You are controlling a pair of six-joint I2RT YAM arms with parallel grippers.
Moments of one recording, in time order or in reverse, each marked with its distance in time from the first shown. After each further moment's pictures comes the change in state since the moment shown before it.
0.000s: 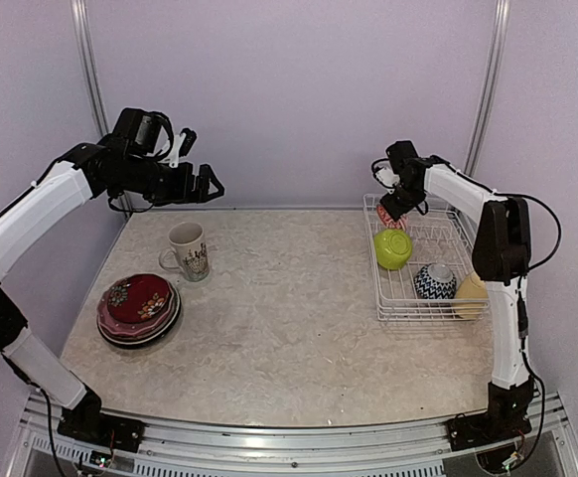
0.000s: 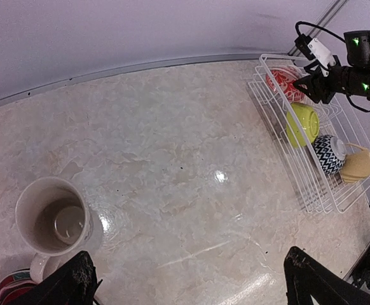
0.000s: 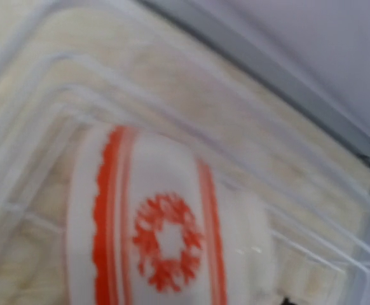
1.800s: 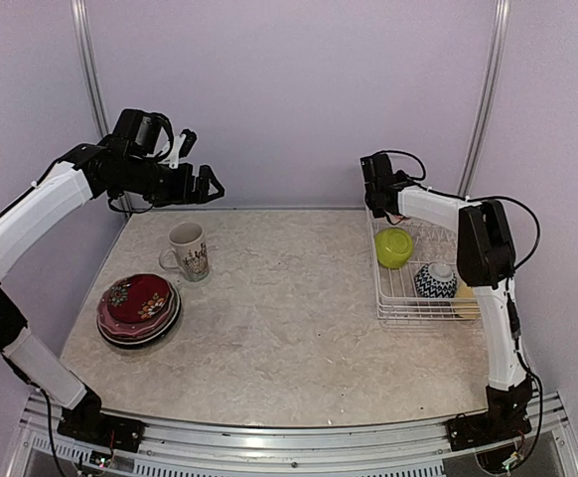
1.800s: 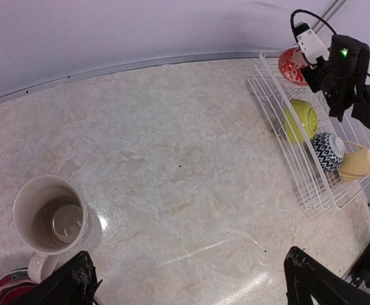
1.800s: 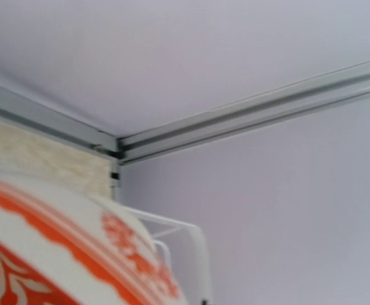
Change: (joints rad) left arm 0.000 -0.001 -0.006 0.001 0.009 -0.002; right arm 0.119 0.067 -0.125 0.562 0.837 -0.262
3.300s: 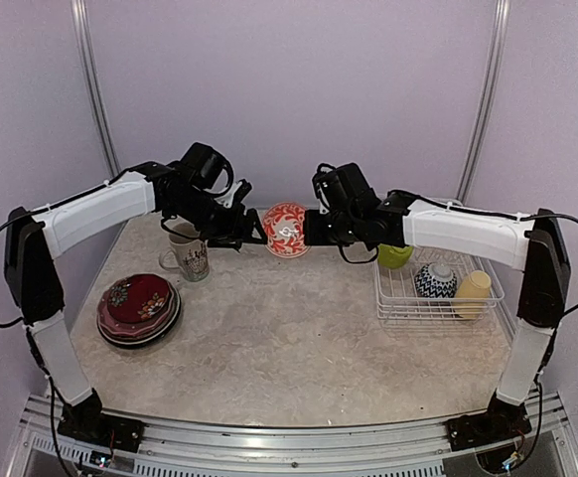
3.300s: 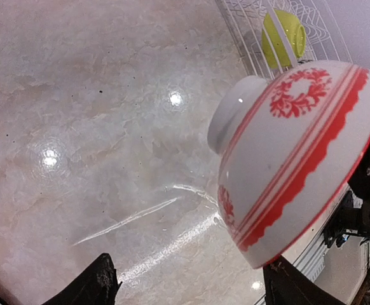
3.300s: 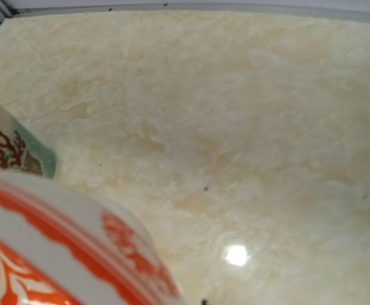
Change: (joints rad) left arm -0.134 0.257 0.030 -0.017 0.177 -0.118; right arm 0.418 -0.531 -0.486 -0.106 -0.898 1.121
